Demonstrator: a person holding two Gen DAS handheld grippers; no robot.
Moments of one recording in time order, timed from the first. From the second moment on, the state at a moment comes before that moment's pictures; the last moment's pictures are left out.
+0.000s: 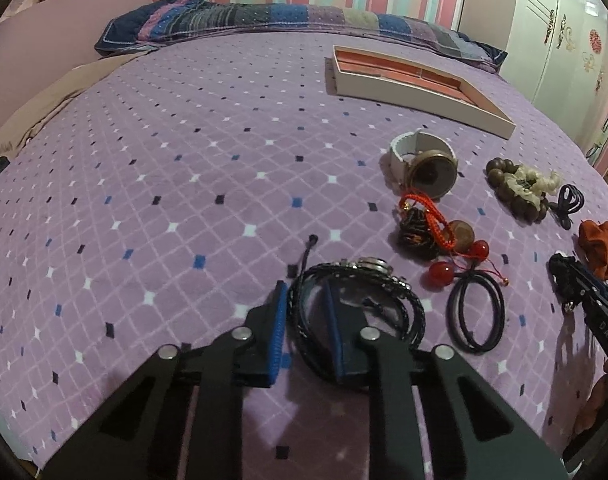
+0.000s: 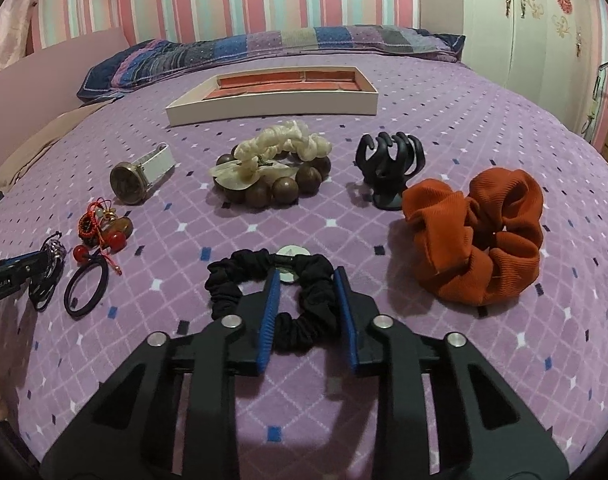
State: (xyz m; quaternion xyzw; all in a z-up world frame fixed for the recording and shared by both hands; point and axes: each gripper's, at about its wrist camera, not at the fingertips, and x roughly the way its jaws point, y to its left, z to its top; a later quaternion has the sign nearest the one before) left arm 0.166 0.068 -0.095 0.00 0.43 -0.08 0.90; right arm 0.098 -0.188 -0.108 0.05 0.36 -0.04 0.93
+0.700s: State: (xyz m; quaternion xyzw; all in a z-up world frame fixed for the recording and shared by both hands) left arm 0.150 0.067 -0.078 0.01 0.41 -0.07 0.91; right arm 0.086 -0.187 -0.095 0.04 0.34 -0.03 0.94
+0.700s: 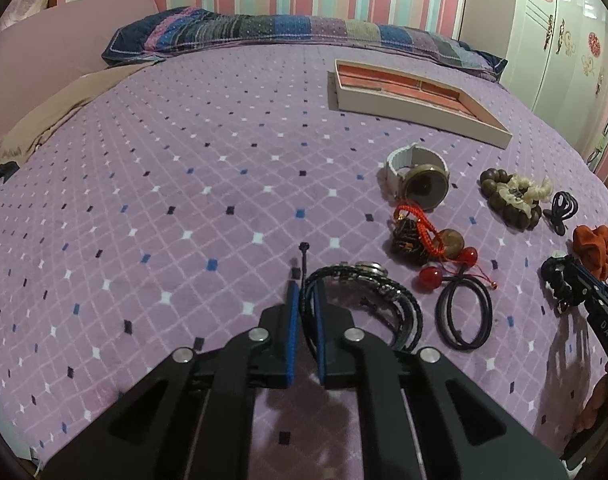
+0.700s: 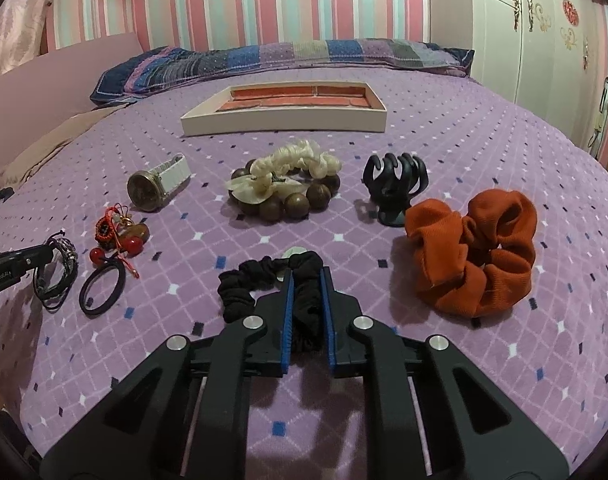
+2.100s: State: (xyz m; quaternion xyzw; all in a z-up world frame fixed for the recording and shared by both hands) left arm 0.409 -0.037 0.060 0.02 0.34 -0.13 0.93; right arm 0.346 -0.277 0.046 0.05 0.27 -0.02 0.96
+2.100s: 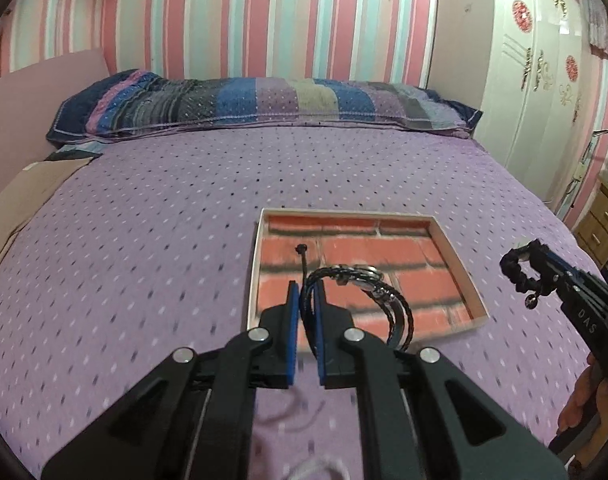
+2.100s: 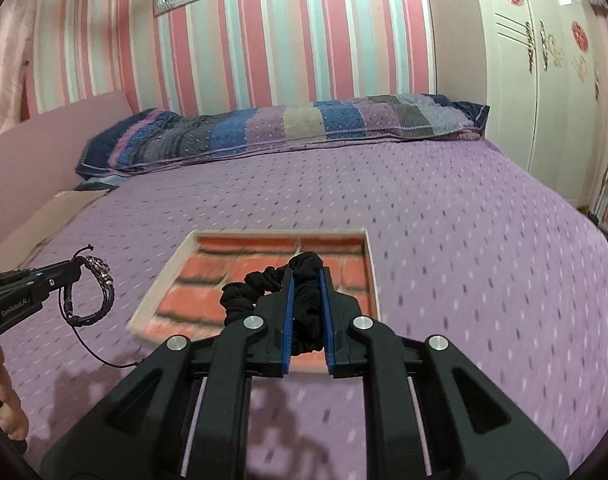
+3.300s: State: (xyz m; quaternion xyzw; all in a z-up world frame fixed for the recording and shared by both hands) left arm 0.647 -0.092 -0.083 0.06 0.51 -0.08 0.86; right arm 0.596 -0.322 -0.092 0.06 0.48 -0.07 0.87
